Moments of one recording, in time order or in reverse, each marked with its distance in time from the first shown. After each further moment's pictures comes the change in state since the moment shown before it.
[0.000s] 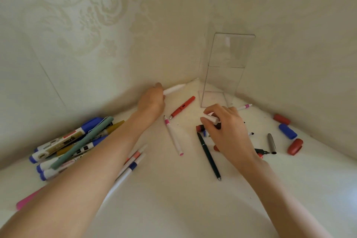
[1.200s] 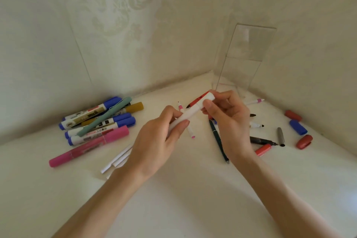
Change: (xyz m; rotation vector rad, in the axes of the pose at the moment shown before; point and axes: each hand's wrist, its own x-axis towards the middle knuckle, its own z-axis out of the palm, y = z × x) left_hand -0.181 0.009 -0.044 -0.542 0.170 0.258; right_hand -0.019 -0.044 0.007 1.023 0.041 0.109
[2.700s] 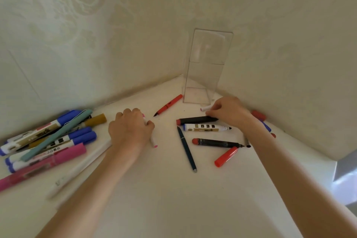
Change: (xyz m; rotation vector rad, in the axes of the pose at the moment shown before) left_hand 0.071 -0.023 0.049 0.727 -0.117 -0.483; right_hand 0.087 0.014 -0.110 -1.285 -0.251 0.364
